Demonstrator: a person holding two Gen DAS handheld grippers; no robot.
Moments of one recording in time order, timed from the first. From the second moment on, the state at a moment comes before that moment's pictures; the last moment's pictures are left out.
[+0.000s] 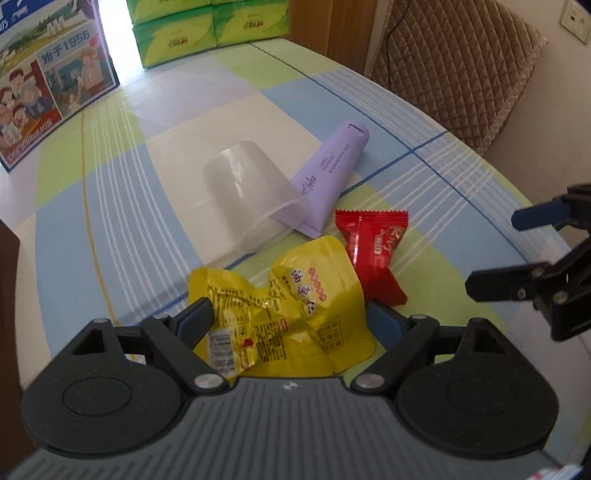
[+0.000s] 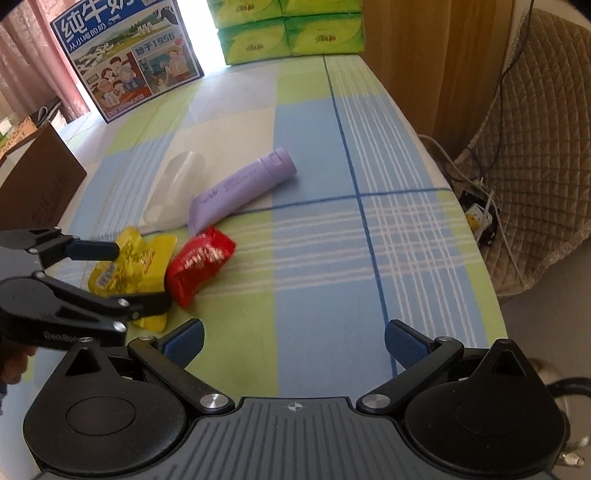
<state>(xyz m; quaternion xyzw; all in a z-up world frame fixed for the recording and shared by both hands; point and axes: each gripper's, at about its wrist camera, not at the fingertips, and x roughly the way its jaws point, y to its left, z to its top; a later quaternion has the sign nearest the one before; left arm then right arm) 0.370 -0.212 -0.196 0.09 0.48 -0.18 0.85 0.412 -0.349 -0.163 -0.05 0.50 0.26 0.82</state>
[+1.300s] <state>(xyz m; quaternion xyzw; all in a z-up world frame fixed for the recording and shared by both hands) 0.386 -0.171 -0.199 0.19 0.46 -0.26 0.83 0.420 -0.326 -0.176 -0.04 0.52 0.28 0.81</state>
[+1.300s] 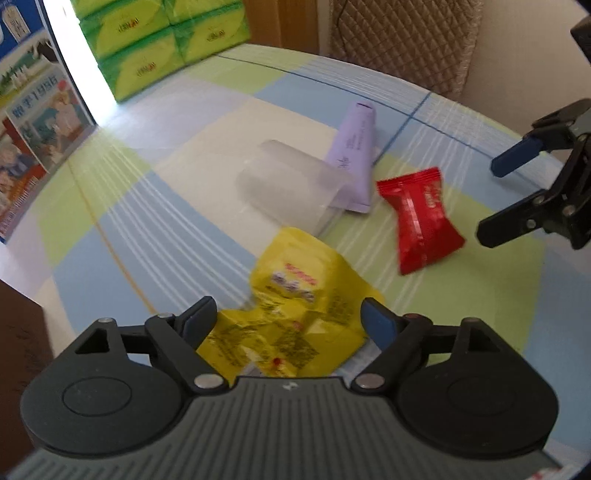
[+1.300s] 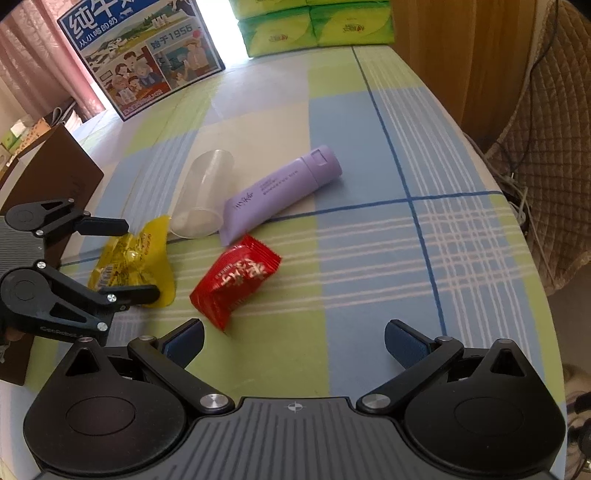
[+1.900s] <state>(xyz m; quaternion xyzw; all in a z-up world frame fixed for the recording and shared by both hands) 0.385 -0.180 -0.202 0.11 0.49 -0.21 0.84 0.417 -0.333 -0.176 -0.04 0.52 0.27 0.81</state>
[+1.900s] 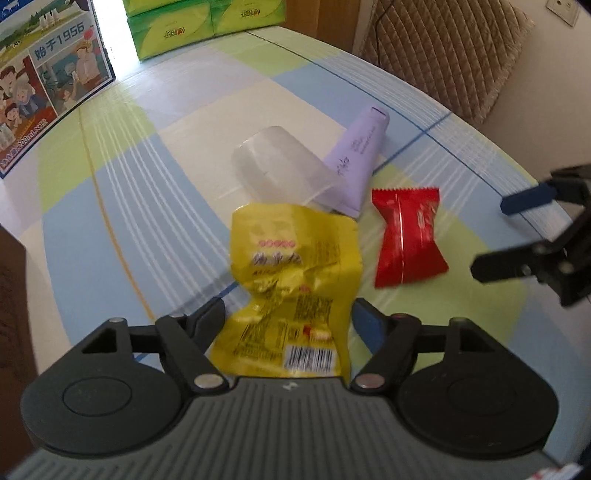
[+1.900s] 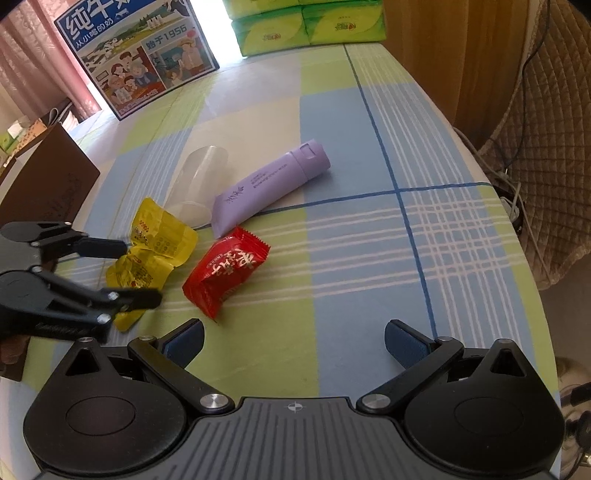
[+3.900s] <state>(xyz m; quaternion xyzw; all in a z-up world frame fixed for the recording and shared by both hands) 0.256 -0.124 -0.141 -0.02 0.49 -0.03 0.87 0.357 -0.287 -0.185 -0.07 0.48 0.37 0.80</state>
